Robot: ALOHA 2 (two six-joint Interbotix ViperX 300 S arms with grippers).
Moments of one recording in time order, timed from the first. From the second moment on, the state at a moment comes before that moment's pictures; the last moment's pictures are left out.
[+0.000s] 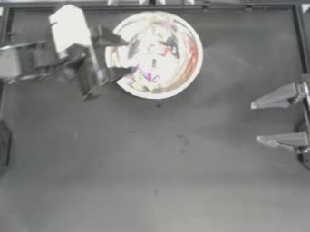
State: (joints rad) left arm 0.33 -0.39 0.67 0.39 0.07 -0.31; right arm -0.06 -0.98 1.21 -0.10 -0.17 0.23
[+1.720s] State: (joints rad) left arm 0.03 -0.96 1.08 0.33 -0.02 -0.30; right arm -0.12 -0.99 1.17 -0.14 -0.14 0.22
